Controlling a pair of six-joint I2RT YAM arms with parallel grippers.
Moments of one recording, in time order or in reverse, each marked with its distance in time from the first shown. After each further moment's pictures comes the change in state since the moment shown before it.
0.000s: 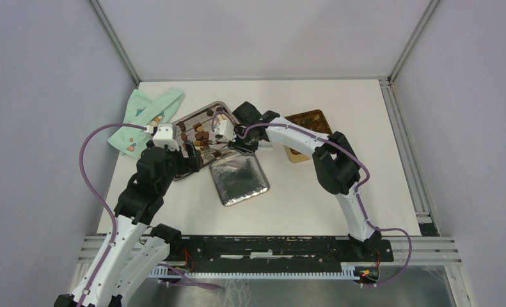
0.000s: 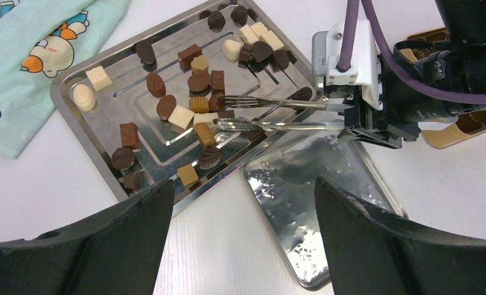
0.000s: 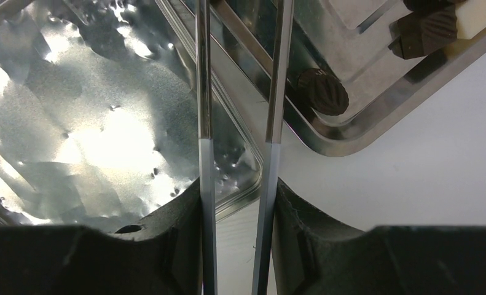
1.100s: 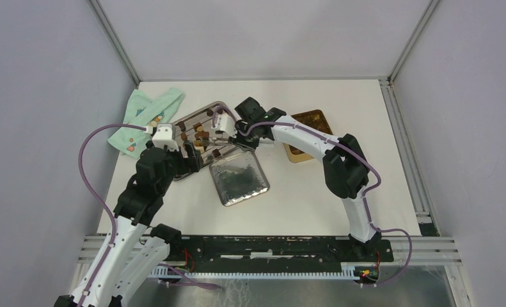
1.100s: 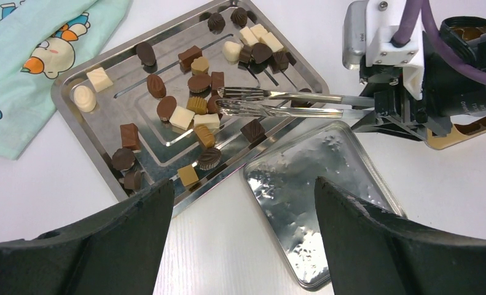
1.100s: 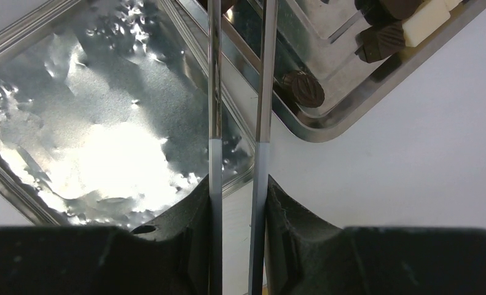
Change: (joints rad) left arm 0.000 -0.005 -0.002 0.000 -0.001 0.000; right arm 0.003 -0.092 -0.022 0.003 0.000 0.006
